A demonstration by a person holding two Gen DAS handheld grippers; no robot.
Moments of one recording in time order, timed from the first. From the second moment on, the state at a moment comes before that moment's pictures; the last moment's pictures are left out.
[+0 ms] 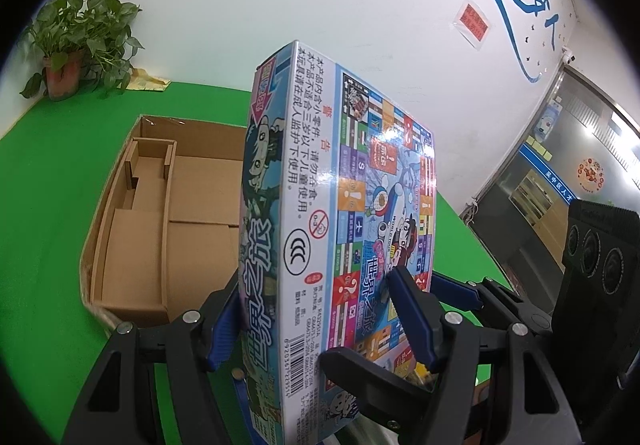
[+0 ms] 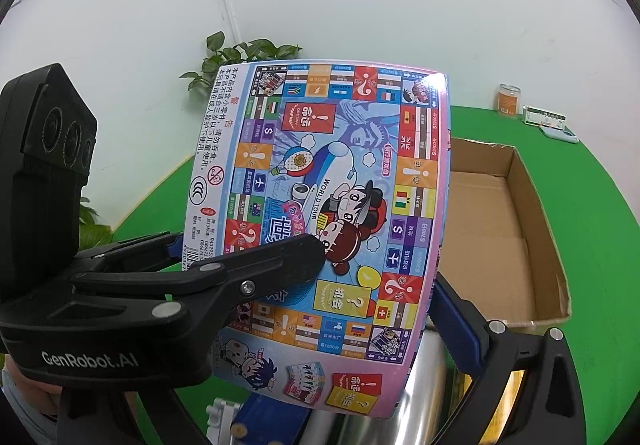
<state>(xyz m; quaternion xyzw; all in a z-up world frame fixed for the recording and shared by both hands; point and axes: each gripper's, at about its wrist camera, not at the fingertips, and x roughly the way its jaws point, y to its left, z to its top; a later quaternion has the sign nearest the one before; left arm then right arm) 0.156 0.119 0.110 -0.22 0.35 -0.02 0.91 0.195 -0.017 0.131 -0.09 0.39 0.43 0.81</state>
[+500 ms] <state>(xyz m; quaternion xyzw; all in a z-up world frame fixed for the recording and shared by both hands) 0.224 0.161 0.097 -0.21 0.41 0.02 0.89 0.271 0.044 0.109 -0.08 0.44 0.45 0.77</state>
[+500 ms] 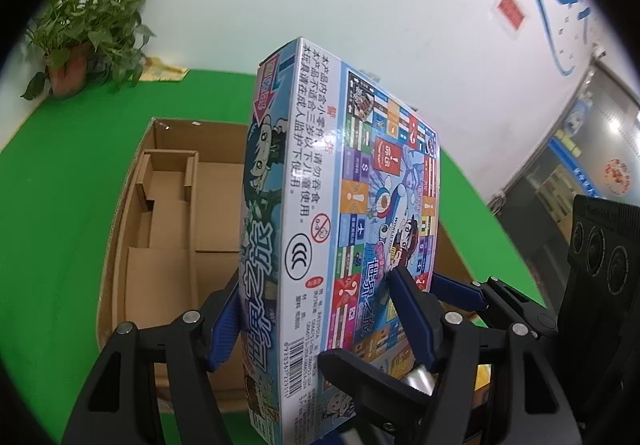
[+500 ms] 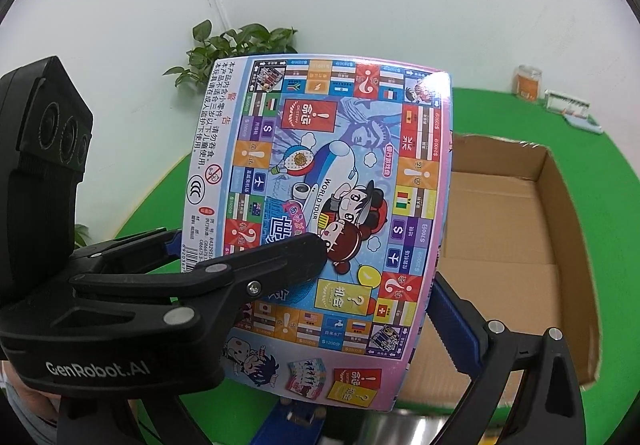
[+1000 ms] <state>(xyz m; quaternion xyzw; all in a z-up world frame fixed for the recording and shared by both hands) 0.249 0.170 0.042 -0.18 0.51 0.06 0.84 0.318 0.066 0.027 -0.07 0.57 0.44 0.69</state>
